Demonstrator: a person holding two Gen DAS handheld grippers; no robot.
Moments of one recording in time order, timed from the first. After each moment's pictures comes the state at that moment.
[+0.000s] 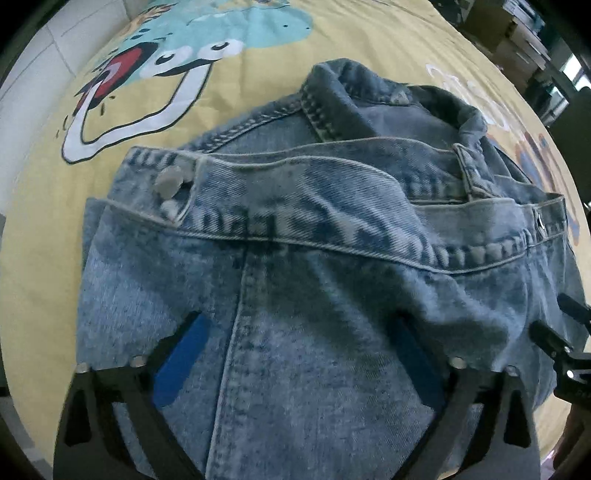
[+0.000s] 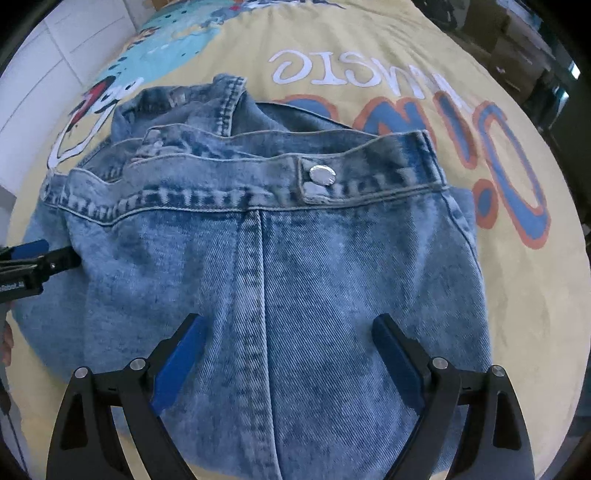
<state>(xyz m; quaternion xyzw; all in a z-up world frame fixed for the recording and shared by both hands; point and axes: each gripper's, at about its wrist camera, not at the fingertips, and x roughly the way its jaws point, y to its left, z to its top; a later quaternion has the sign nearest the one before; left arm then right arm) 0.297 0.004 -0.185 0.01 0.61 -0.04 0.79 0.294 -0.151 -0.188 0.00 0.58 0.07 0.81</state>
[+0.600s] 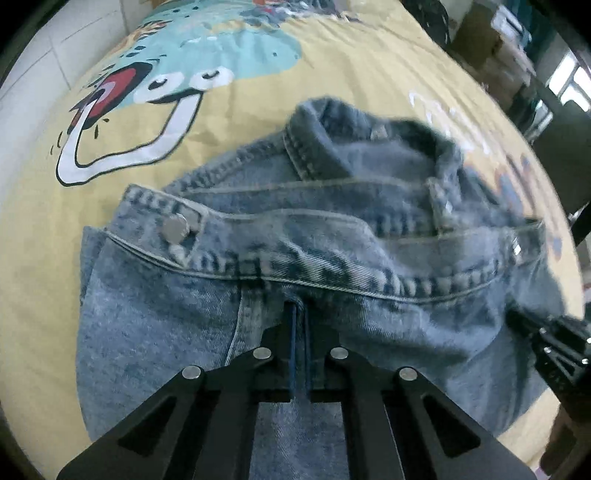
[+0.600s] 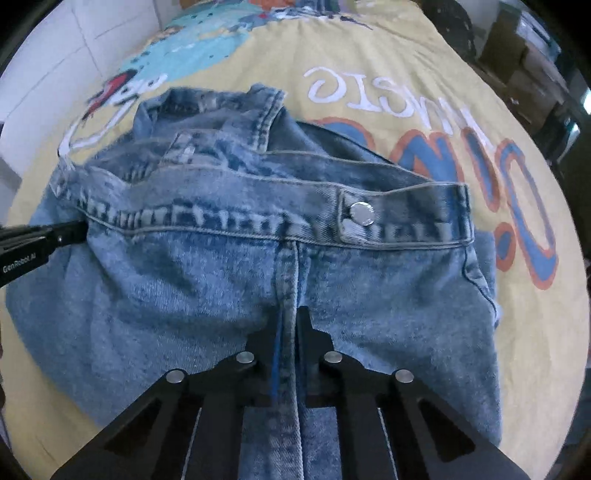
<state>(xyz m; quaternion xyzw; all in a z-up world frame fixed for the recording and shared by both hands) 0.304 0.005 -0.162 -0.02 0.57 -0.06 0.82 0.304 -0.134 -0.181 -0.01 0.55 0.10 0.83</state>
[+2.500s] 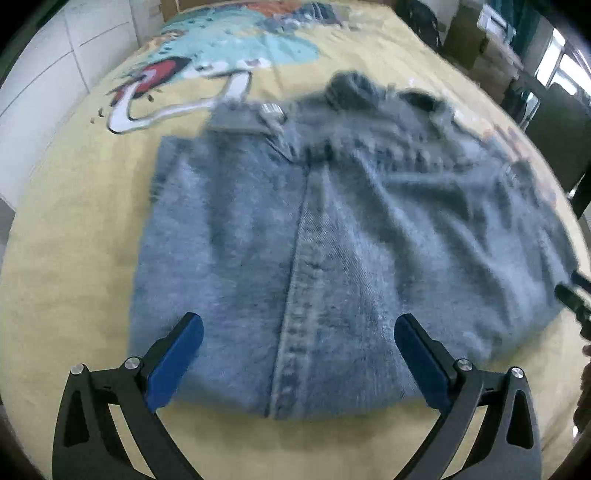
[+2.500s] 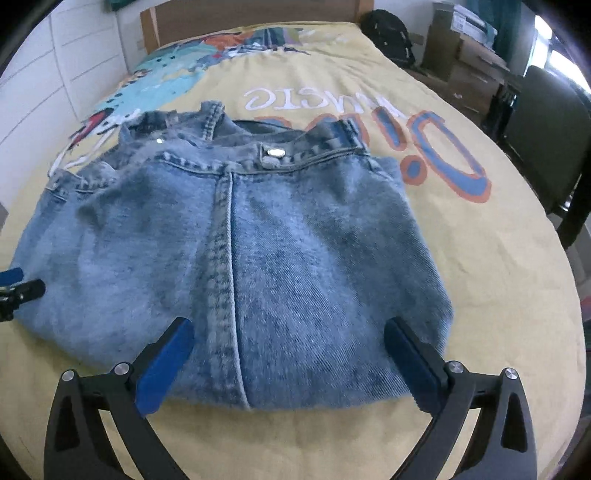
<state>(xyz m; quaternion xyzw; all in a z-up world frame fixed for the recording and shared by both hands) 0.199 0.056 -0.161 0.00 0.53 -0.06 0.84 0.191 -0.185 -0.176 0.01 0.48 0.03 0.87</state>
